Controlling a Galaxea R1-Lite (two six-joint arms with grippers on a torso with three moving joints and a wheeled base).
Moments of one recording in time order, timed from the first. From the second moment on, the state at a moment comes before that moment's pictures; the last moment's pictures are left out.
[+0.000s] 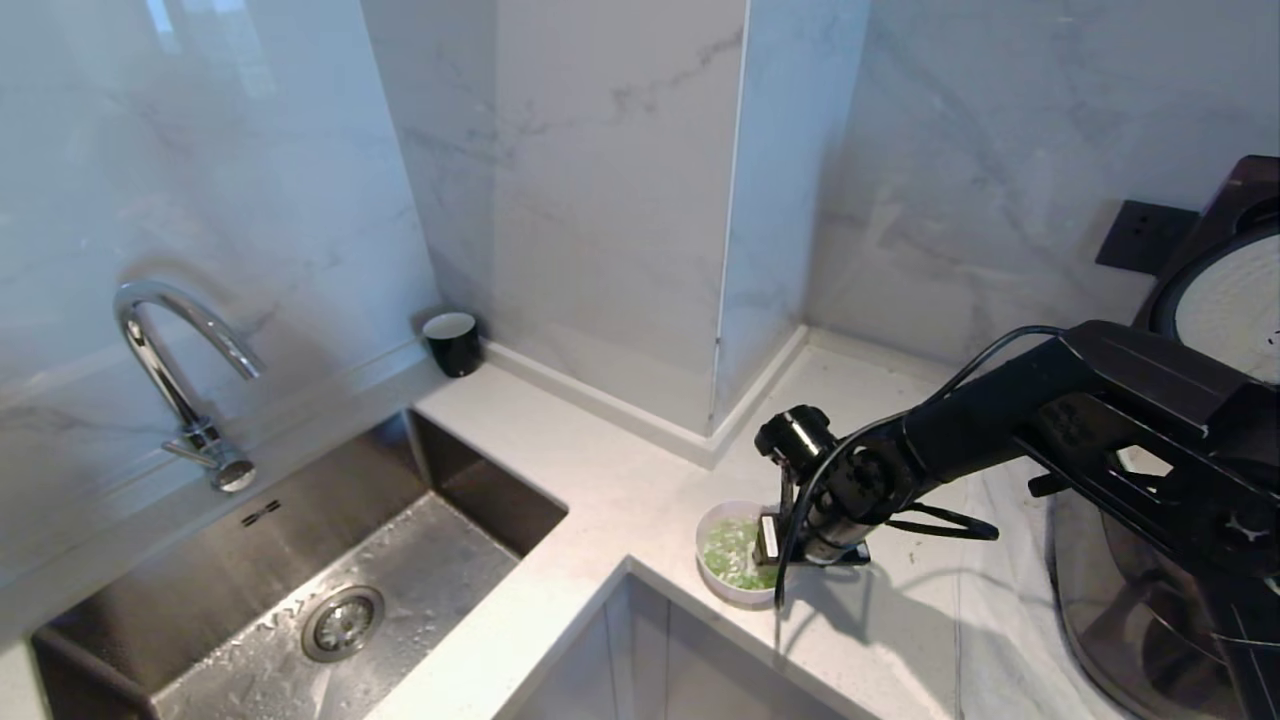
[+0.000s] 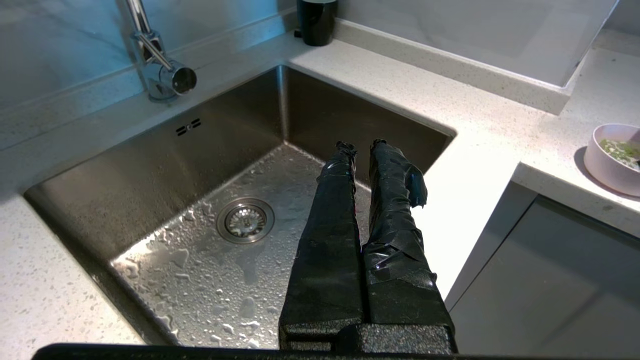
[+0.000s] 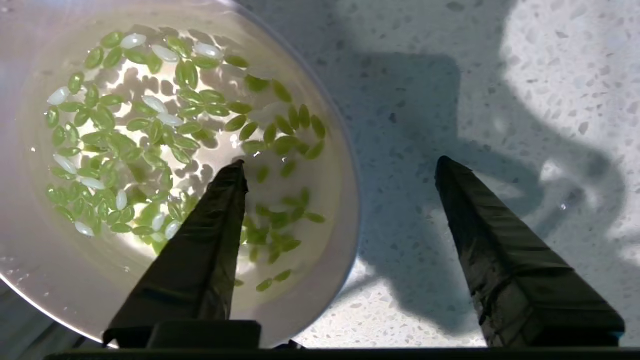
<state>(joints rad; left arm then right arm) 0.00 0.00 0.00 0.00 0.00 -0.03 0.46 2.32 -1.34 0.20 -0.09 0.42</state>
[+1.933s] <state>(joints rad) 0.00 0.00 0.00 0.00 0.00 -0.03 0.43 2.22 -1.29 0.20 0.05 0.54</state>
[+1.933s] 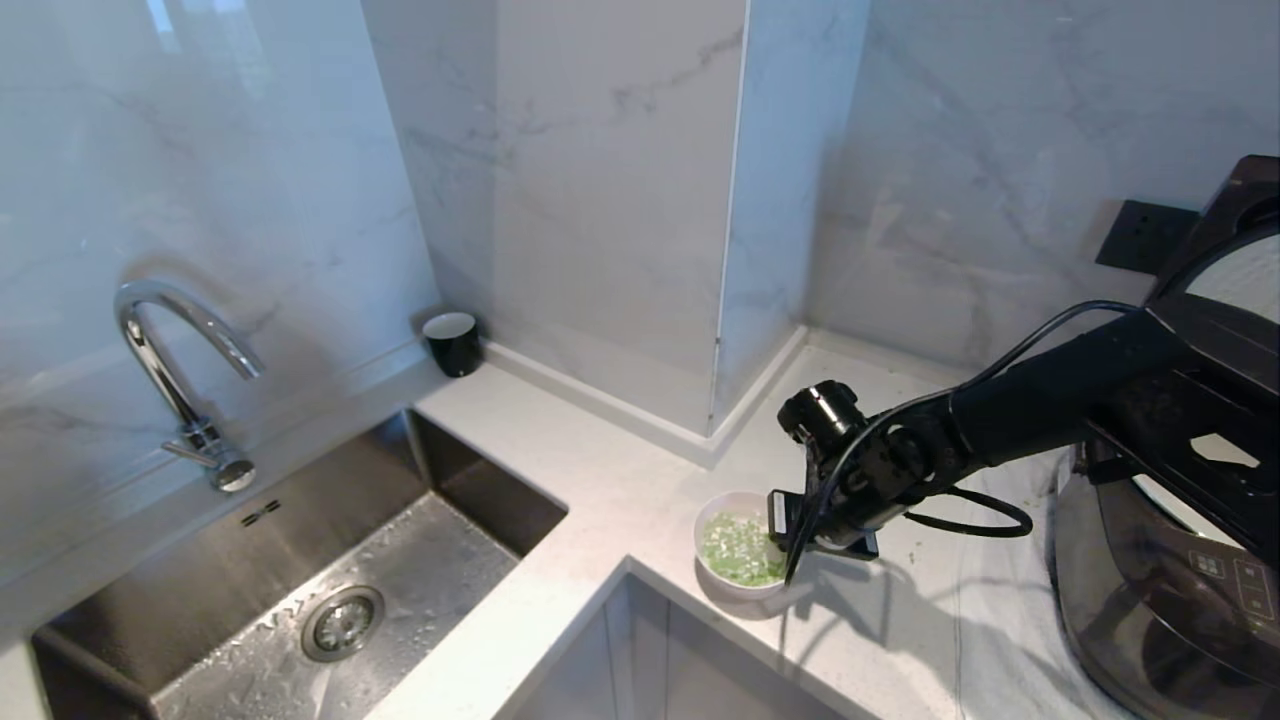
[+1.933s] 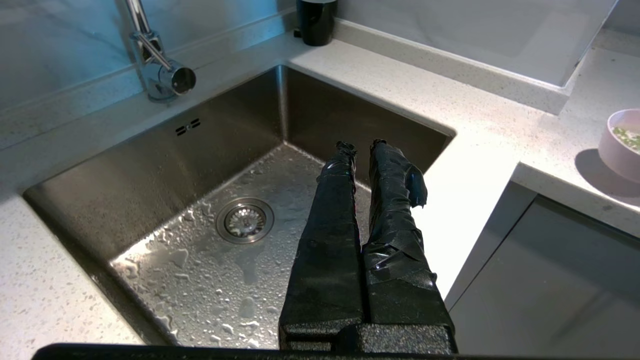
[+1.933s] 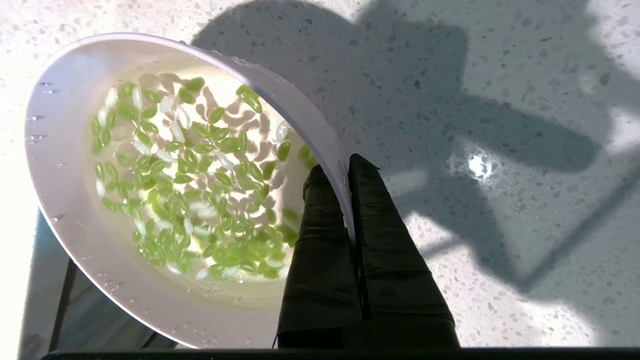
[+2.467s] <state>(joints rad) 0.00 0.00 0.00 0.00 0.00 -0.03 0.43 2.00 -1.28 0.31 0.05 0.55</state>
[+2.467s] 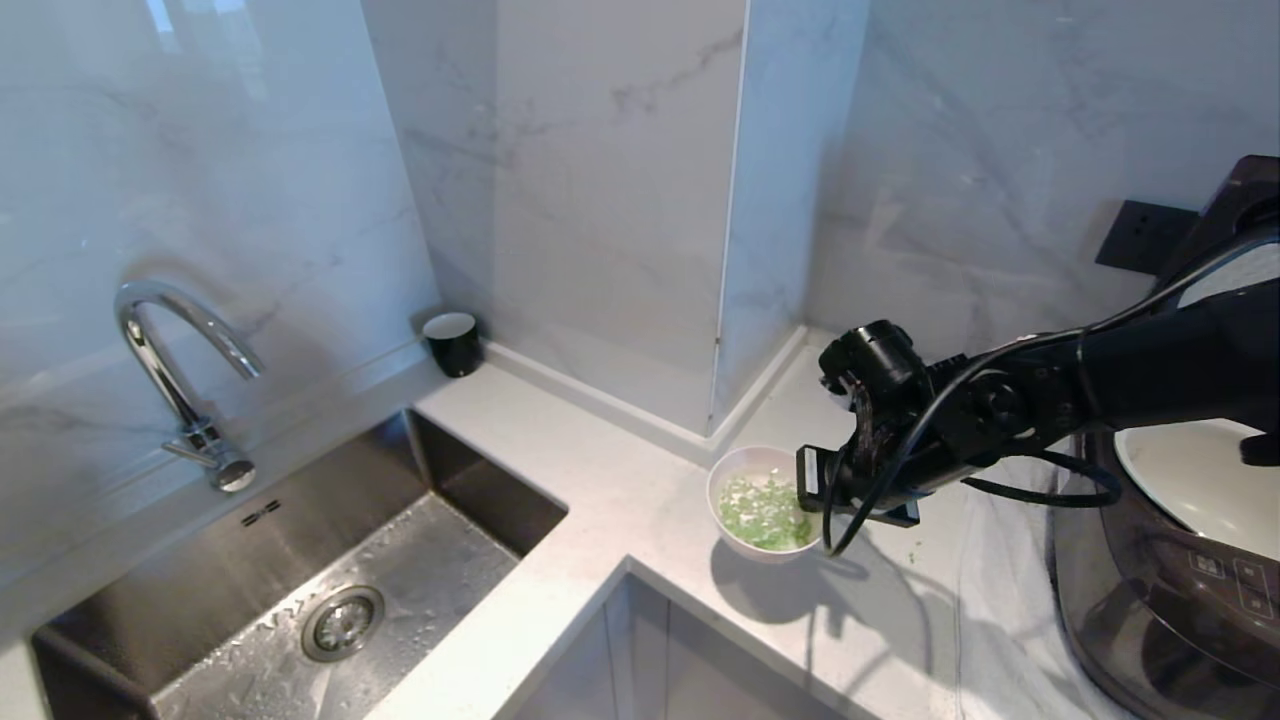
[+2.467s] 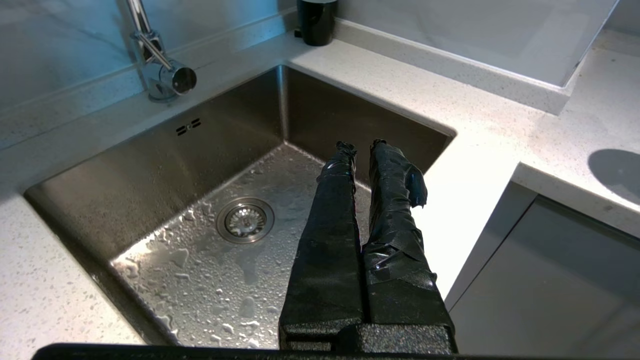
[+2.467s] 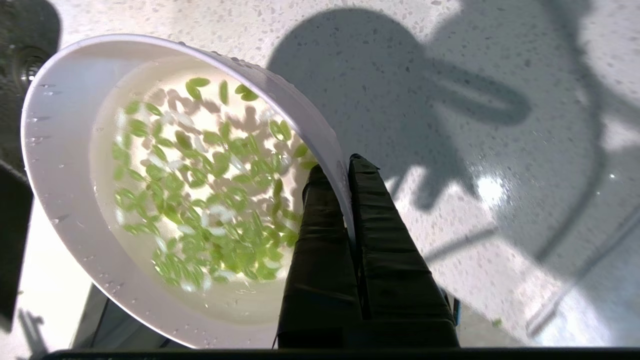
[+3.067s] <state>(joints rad) 0.00 0.00 0.00 0.00 0.00 -0.02 0.40 1.75 -1.28 0.55 0.05 0.57</state>
